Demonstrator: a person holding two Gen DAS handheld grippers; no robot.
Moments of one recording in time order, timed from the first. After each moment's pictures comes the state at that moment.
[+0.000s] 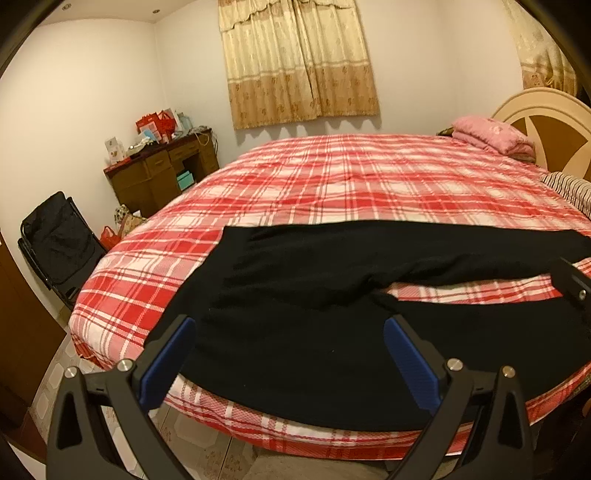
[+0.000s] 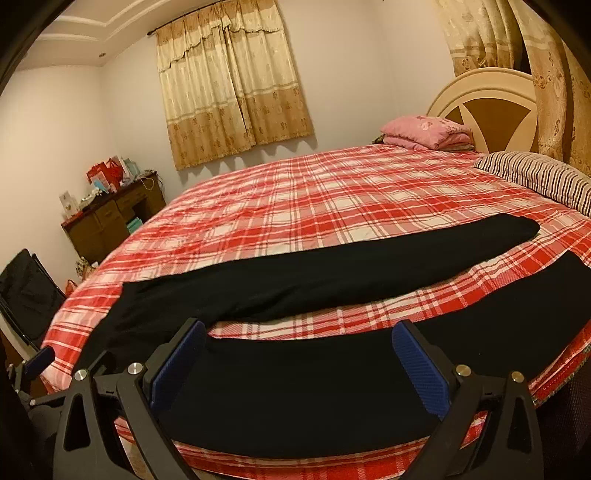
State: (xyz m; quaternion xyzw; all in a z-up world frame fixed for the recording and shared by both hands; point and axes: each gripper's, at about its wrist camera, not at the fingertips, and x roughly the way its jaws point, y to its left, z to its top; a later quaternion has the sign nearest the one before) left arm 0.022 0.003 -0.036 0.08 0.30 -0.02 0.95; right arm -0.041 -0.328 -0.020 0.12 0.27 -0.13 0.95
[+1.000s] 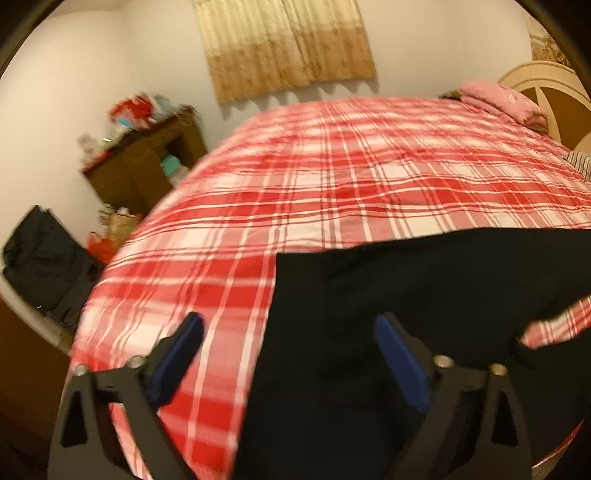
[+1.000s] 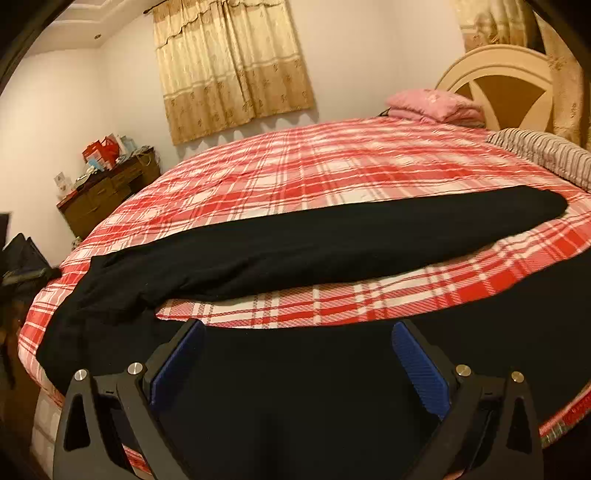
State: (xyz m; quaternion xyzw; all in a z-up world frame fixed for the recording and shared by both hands) left arm 0.208 0.094 -0.040 0.12 0.38 -0.05 0.92; right arm 0.016 -0.365 -0.078 0.12 0.32 -0.10 0.94
